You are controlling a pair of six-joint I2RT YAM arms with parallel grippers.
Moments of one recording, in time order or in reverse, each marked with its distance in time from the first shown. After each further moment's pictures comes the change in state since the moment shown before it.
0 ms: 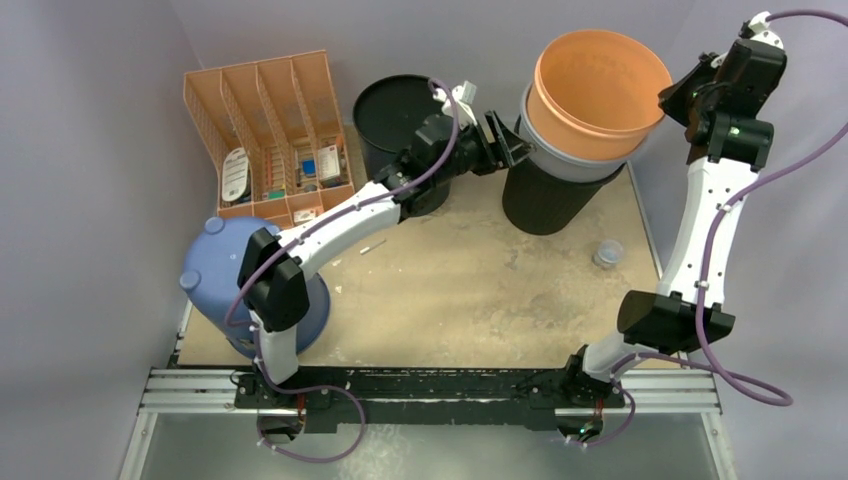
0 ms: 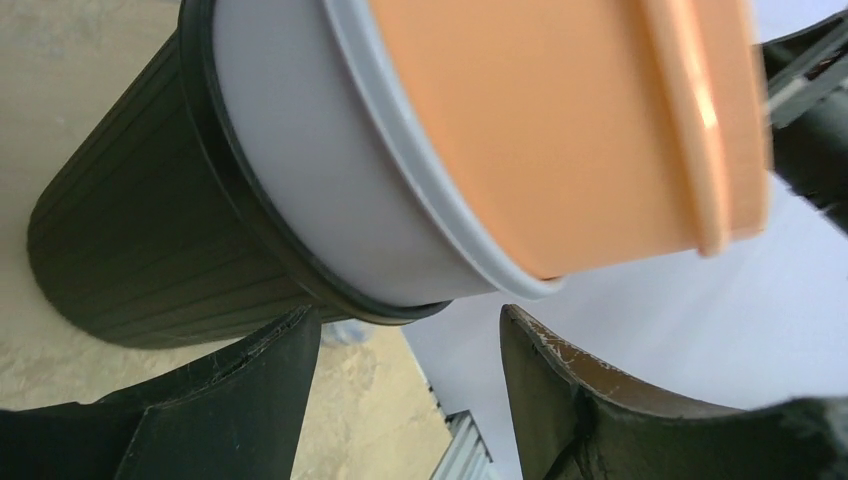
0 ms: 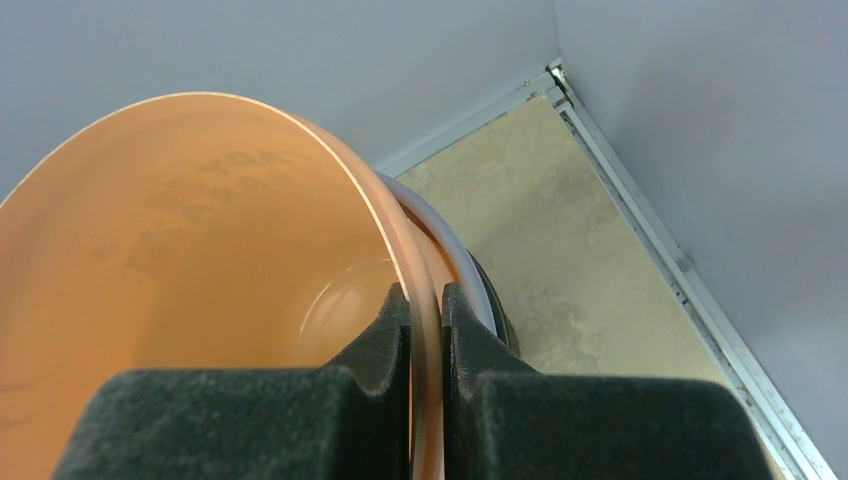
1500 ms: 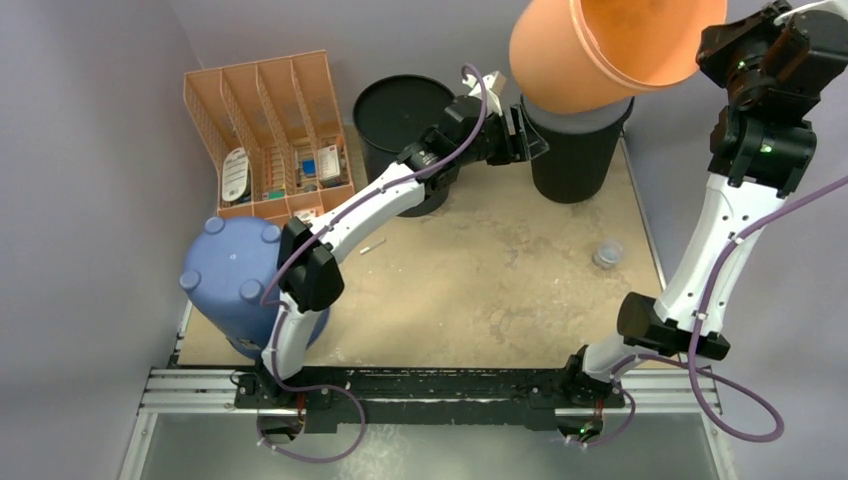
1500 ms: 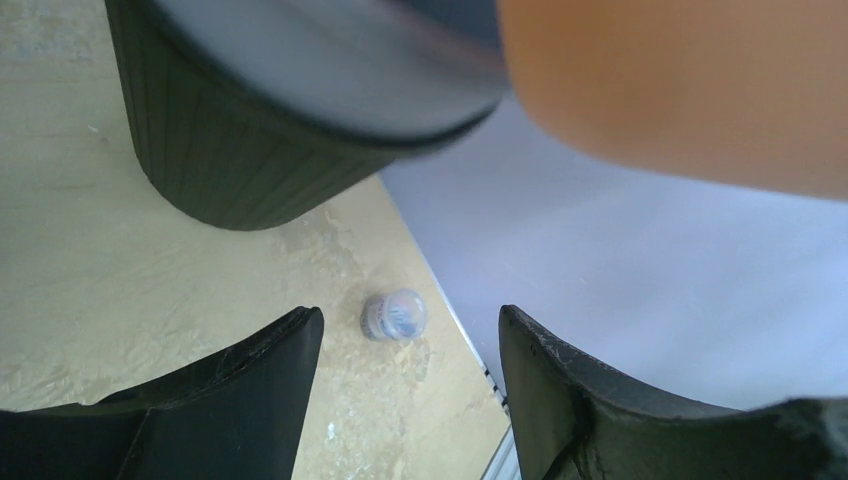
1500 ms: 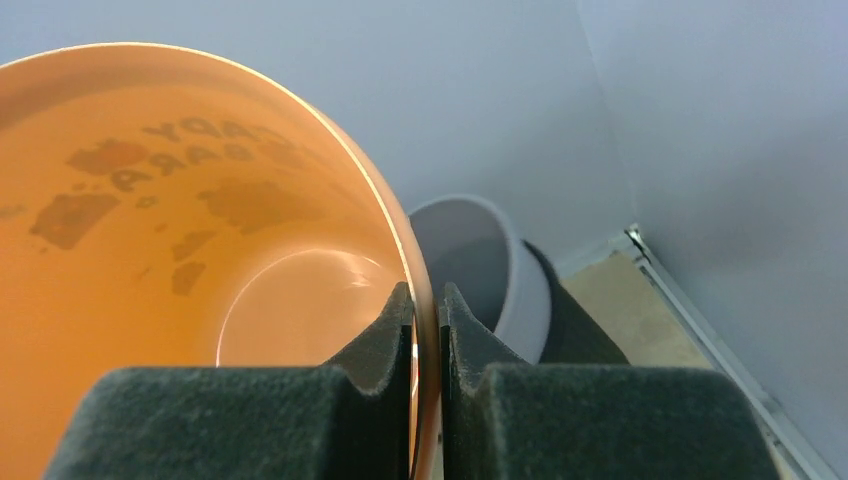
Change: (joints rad) left arm -0.019 0.249 0.382 -0.288 0.006 0.141; right arm 0.000 -0.008 0.315 0.018 0.011 0.115
